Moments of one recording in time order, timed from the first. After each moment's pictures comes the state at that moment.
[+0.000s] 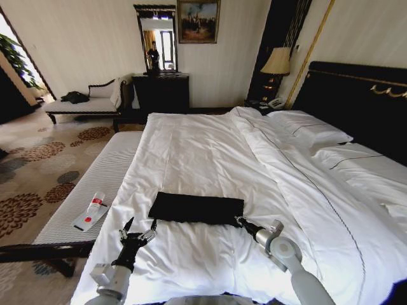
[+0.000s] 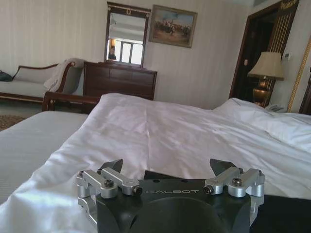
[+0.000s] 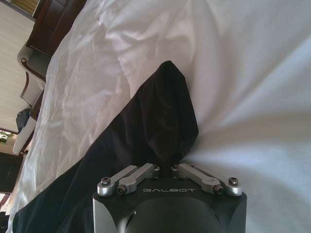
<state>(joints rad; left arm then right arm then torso) 1.90 -0.96 -0.44 -2.34 -0.52 -0.12 -0.36 -1.38 1.16 0.51 1.88 1.42 -0.50 0.33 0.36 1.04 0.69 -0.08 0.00</state>
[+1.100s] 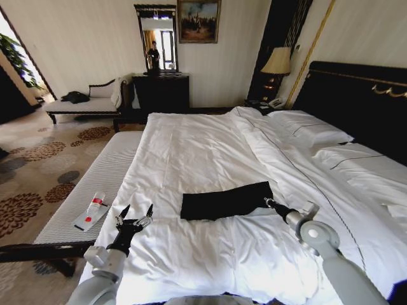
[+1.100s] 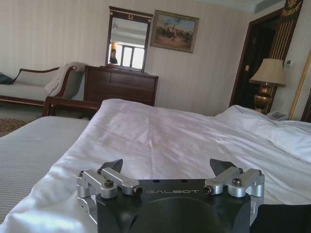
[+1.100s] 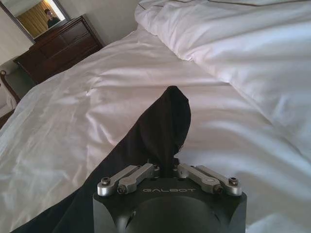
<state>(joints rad) 1.84 -0.89 -0.49 -2.36 -0.63 -0.08 -0.39 -1.35 0.91 0.70 1.86 1.26 -0.47 0.25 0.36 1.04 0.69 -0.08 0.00</state>
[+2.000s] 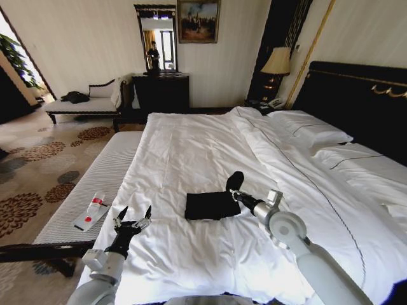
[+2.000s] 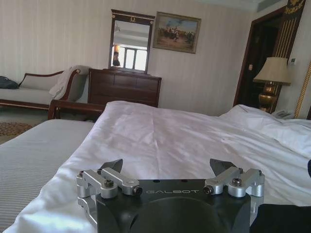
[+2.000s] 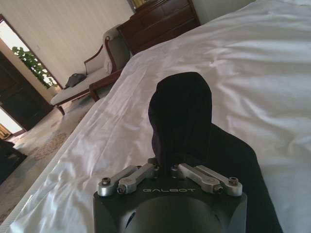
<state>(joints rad) 1.85 -0.90 -0.51 -2.34 -0.61 -0.09 -0.38 -1.13 0.94 0.27 2.11 1.24 -0.51 0.37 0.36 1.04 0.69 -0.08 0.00</state>
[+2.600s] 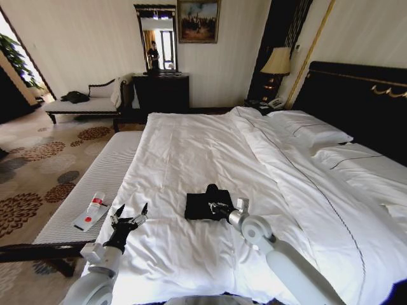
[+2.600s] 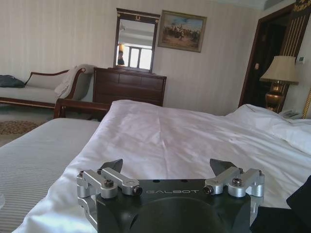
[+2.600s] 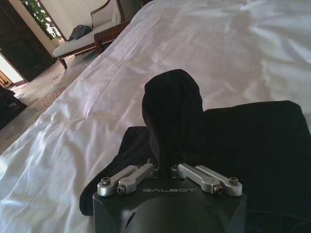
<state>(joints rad) 1.82 -0.88 -0.53 -2.31 -0.66 -0.08 -0.38 -1.03 1.00 0.02 1.91 1.04 -0.51 0.30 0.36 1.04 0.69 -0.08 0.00</state>
